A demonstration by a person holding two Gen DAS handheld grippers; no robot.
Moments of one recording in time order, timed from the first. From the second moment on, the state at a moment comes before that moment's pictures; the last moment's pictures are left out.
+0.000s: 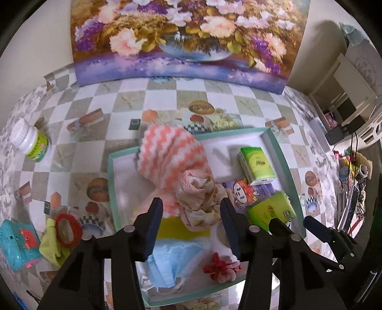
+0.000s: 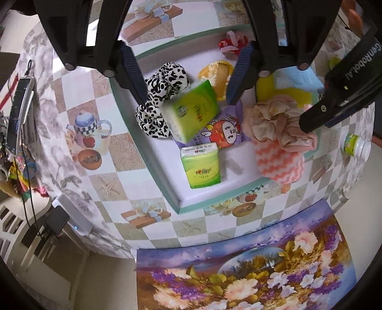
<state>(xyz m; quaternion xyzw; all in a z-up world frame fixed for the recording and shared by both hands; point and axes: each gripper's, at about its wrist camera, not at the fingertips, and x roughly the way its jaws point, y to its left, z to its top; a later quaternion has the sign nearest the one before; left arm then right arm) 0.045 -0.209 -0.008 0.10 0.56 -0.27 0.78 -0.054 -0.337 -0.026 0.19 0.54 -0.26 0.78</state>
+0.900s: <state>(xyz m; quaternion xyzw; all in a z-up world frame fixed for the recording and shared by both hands) 0.064 -0.155 0.002 0.07 0.49 -0.24 0.84 -0.050 -0.319 -0.014 0.17 0.51 -0.25 0.81</state>
